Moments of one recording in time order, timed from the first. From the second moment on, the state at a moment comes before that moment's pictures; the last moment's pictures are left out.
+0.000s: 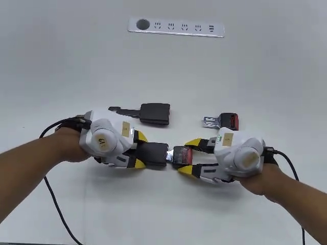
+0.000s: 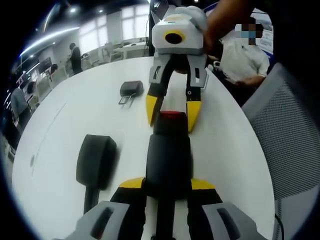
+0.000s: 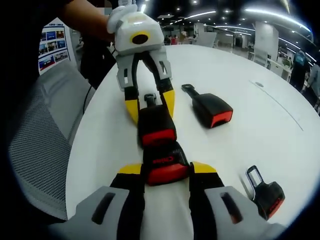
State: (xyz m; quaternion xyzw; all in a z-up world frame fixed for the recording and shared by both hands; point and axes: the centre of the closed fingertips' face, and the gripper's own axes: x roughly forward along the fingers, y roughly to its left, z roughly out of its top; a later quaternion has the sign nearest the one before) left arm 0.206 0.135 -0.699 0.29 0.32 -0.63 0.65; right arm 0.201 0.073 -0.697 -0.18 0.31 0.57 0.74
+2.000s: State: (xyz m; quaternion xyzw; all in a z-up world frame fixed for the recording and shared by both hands) left arm 0.201 0.136 -0.688 0.23 0.30 -0.65 0.66; right arm 0.198 0.066 -0.684 -0.16 0.28 0.59 0.74
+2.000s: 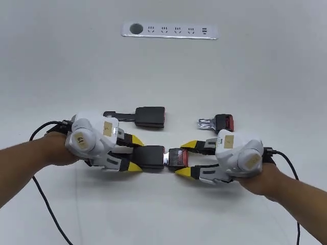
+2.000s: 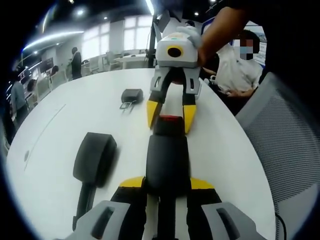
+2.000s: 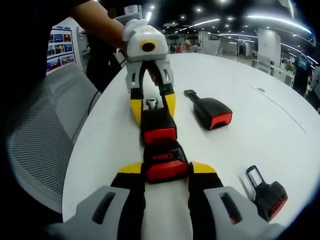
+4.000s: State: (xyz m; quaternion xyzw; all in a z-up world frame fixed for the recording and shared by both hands) left arm 0.287 0.152 -0.633 0.28 0.27 -0.59 0.71; right arm 0.271 -0.032 -0.648 -0.16 0.31 0.51 0.79
